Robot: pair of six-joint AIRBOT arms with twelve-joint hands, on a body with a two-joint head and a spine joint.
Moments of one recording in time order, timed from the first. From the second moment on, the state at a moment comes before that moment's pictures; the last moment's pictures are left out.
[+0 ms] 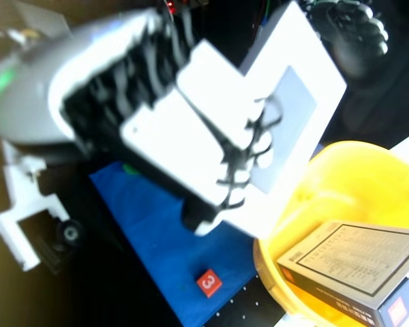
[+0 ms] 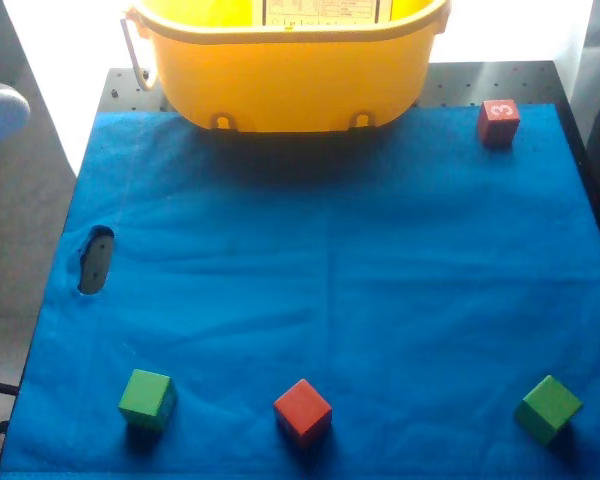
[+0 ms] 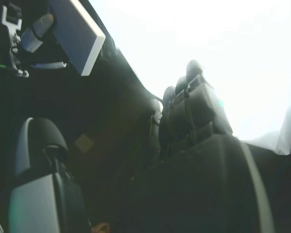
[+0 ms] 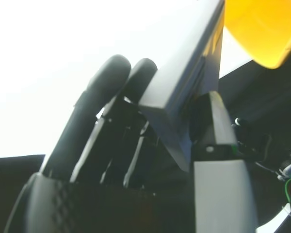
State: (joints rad) left arm 1.15 -0.92 1.27 -0.23 -1.62 0.34; right arm -0.22 -0.98 1.25 -0.07 0.62 -0.98
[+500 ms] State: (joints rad) left arm 0.99 -0.93 1.30 -0.17 -1.63 0.36; right arm -0.19 -1.13 1.40 -0.08 0.60 -0.98
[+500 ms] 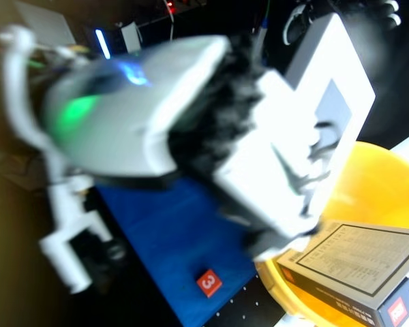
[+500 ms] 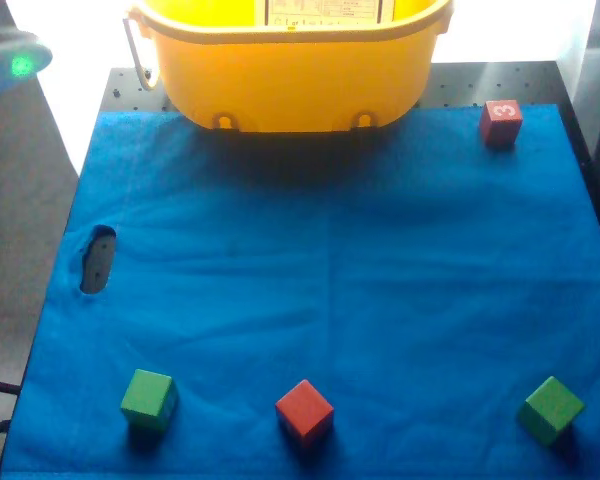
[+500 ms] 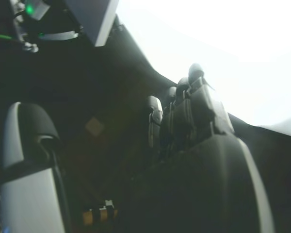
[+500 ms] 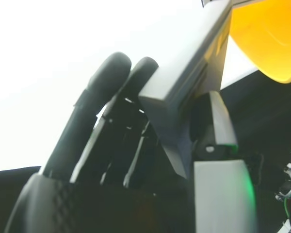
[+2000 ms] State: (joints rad) left arm 0.99 -0.96 1.31 -0.19 -1.62 0.35; right arm -0.20 -0.95 1.25 -0.05 0.60 -0.97
